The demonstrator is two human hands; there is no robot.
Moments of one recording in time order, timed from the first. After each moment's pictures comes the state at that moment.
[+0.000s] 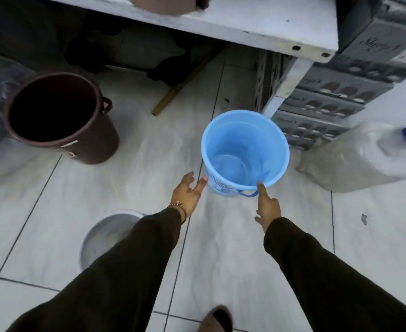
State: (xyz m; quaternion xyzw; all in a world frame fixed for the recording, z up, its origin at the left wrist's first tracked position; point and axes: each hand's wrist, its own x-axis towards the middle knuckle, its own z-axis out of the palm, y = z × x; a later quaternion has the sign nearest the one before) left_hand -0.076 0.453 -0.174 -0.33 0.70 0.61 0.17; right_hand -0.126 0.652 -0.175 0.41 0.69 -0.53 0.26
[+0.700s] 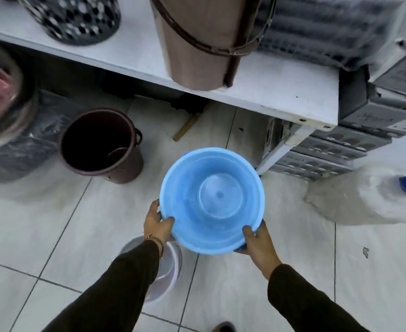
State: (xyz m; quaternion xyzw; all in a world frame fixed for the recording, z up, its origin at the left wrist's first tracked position) left_hand -0.046 0.368 -0.082 -0.51 0.58 0.64 0.03; right_hand -0.101 0.601 -0.054 0.17 0.73 -0.59 0.31
